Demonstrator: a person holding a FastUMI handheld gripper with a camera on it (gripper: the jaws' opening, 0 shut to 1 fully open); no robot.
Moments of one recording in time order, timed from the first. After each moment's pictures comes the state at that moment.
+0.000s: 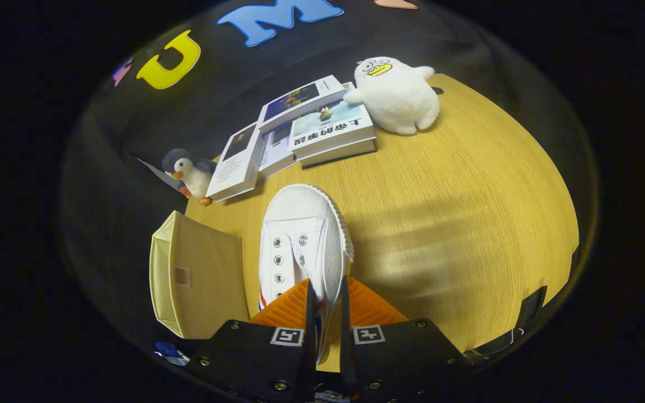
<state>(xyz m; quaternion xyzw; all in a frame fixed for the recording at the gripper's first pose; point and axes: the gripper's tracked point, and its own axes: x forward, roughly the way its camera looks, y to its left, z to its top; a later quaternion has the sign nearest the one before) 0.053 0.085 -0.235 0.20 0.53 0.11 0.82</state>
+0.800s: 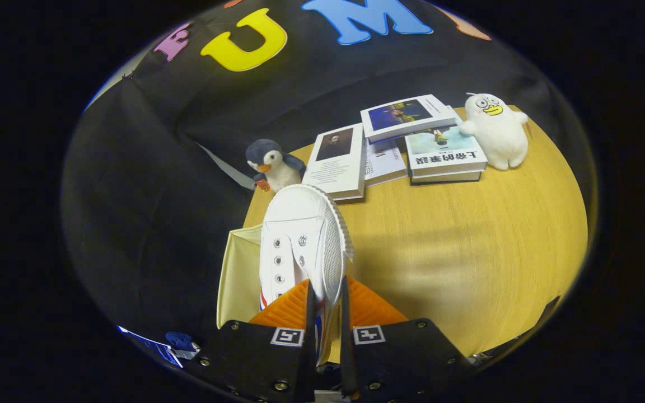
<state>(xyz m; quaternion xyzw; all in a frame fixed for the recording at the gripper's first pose) 0.057 0.248 -0.140 0.18 0.50 0.22 0.82</state>
